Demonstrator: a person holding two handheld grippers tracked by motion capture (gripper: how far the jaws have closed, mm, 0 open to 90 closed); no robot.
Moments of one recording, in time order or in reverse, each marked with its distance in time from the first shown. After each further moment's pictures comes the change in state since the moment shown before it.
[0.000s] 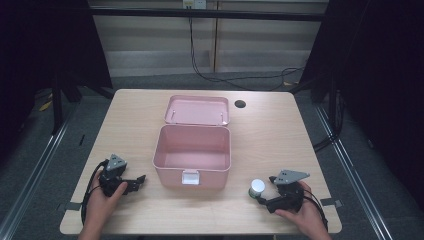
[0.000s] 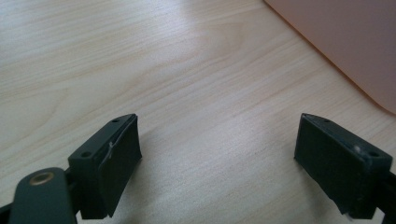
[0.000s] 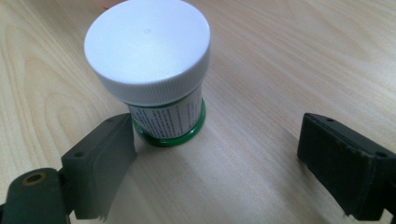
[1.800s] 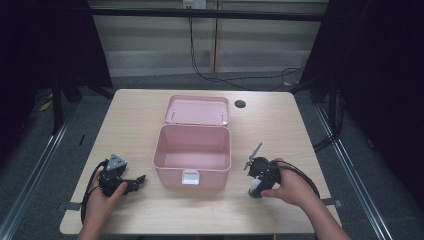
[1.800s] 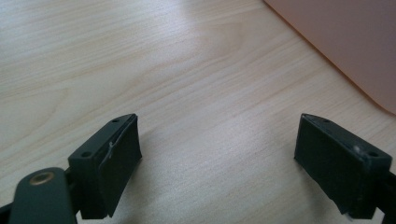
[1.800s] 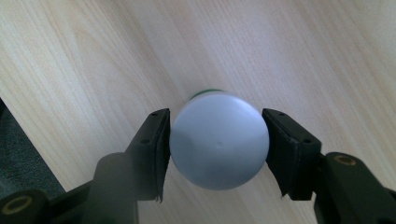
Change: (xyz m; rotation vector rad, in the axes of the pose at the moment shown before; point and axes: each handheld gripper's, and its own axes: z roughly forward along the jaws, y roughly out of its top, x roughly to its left) left arm 0.000 0.000 0.000 0.000 -0.002 -0.001; right arm 0.020 0.112 0.017 0.656 0.099 -0.160
